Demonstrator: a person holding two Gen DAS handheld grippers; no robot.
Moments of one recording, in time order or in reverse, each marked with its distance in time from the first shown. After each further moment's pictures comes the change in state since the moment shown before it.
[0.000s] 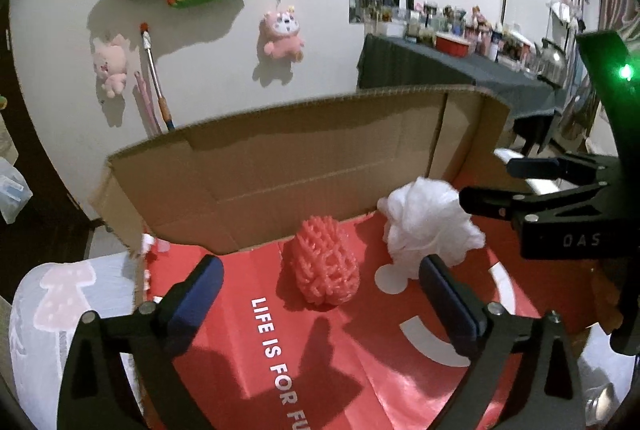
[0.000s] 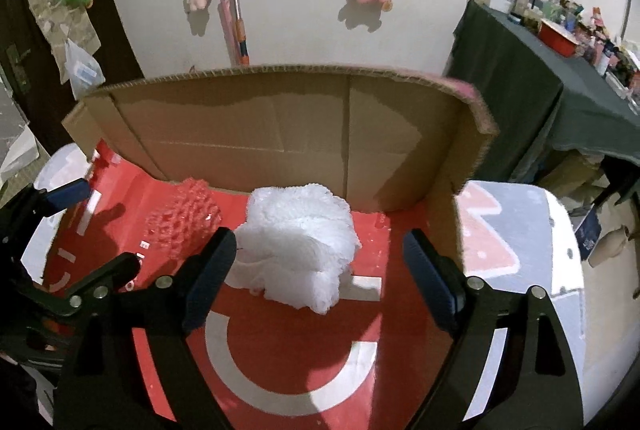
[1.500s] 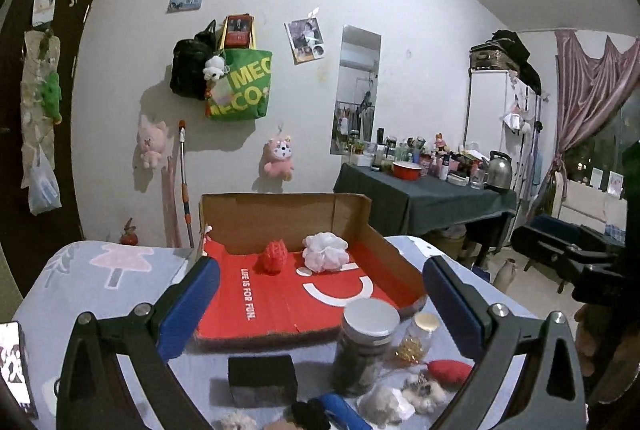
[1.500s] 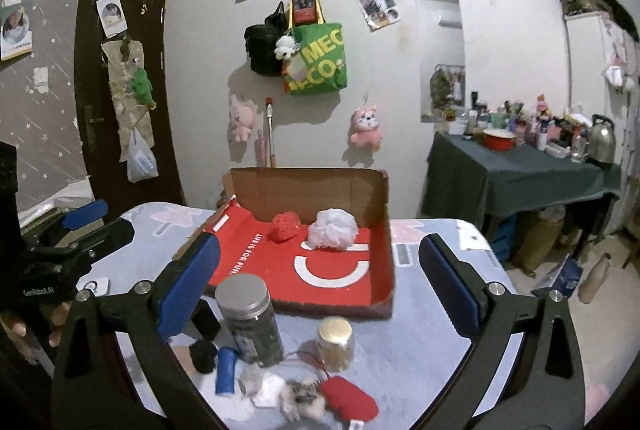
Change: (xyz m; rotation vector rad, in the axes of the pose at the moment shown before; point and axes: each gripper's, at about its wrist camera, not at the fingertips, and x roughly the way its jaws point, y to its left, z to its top) left arm -0.278 -0.074 -0.163 -0.103 -0.494 -0.046; right arm -0.301 0.048 -0.222 -0.020 -0.577 -0.003
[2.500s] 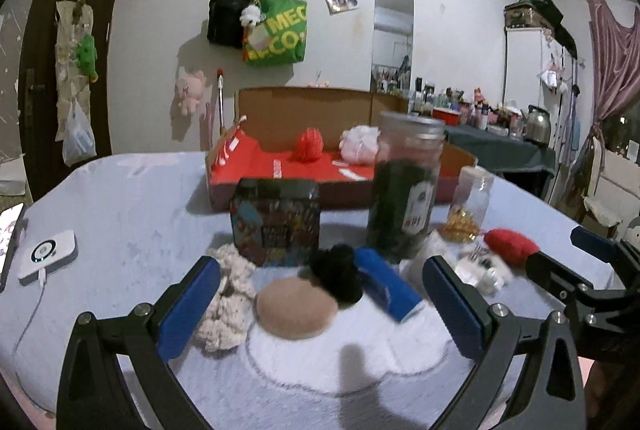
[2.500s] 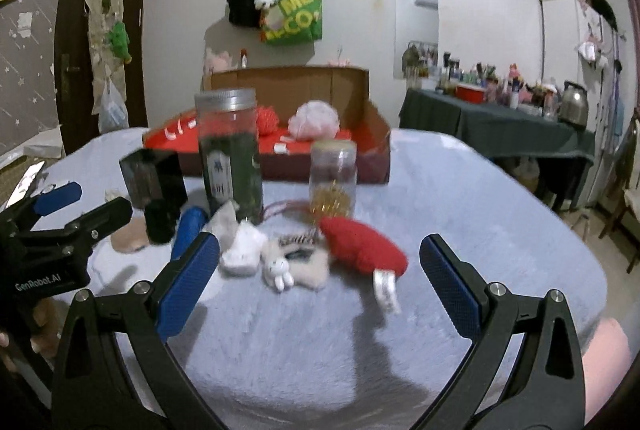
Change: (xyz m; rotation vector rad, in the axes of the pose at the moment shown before) left arm 0.011 -0.003 -0.152 -0.009 0.135 0.163; right arm 0.014 0.022 -0.178 -0.008 0.100 -0.117
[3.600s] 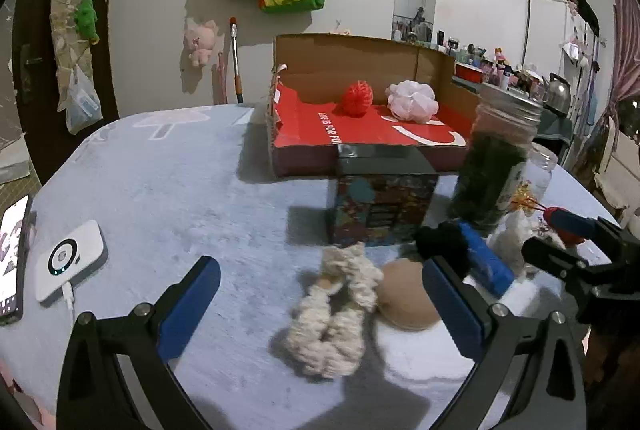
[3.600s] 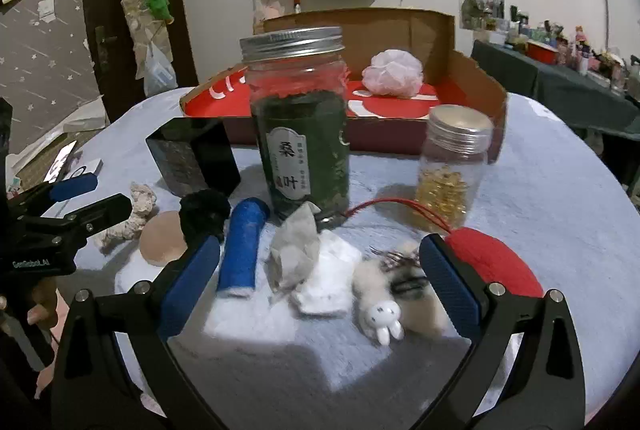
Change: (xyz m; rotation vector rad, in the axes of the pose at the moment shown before) left arm 0.026 0.078 0.015 -0.004 0.215 0.016; right arm 0.072 0.036 0.025 -0.018 0.200 0.234
